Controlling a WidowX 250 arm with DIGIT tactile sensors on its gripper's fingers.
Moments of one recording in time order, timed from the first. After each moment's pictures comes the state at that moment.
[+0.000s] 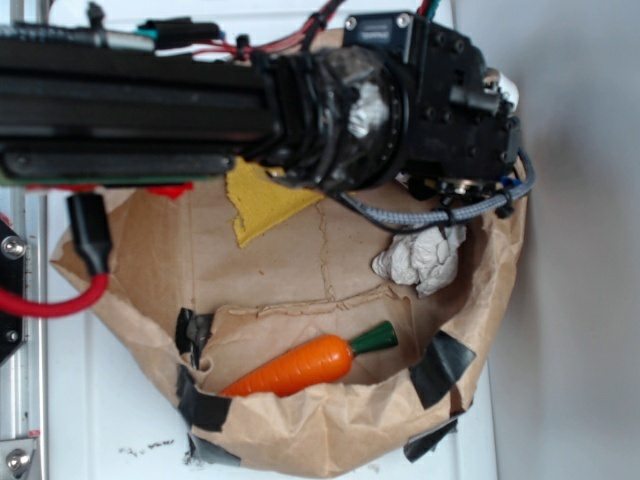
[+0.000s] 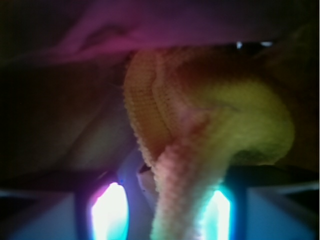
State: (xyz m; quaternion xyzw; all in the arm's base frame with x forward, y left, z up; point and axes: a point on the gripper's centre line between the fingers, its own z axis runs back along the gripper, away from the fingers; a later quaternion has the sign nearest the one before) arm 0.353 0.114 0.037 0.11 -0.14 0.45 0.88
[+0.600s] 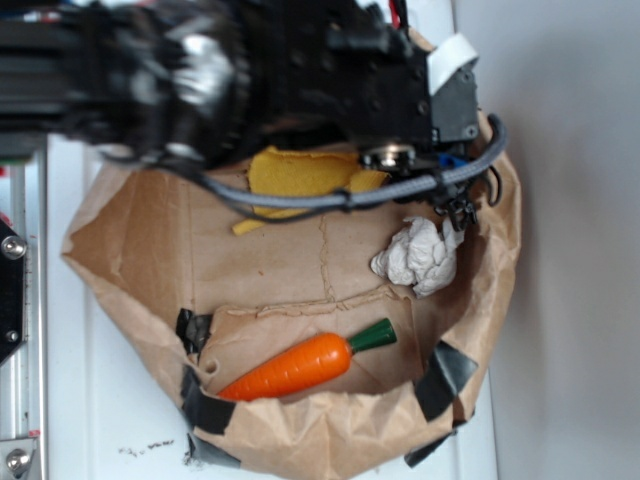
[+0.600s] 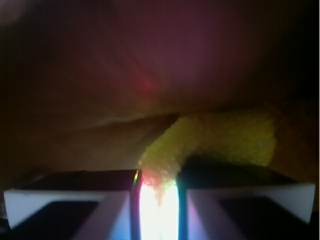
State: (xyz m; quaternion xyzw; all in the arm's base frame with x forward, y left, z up) arm 0.349 0.091 0.104 0.02 -0.25 0.33 0.91
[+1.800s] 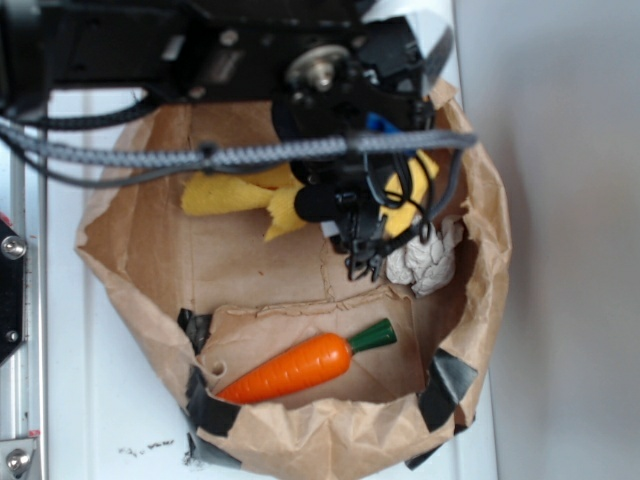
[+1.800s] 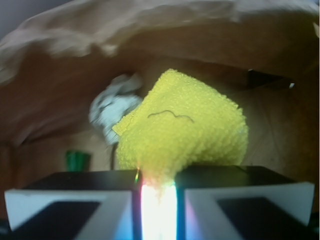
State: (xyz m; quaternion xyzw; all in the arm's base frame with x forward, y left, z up) arm 0.307 0.052 0.140 -0.06 -0.17 0.11 0.98
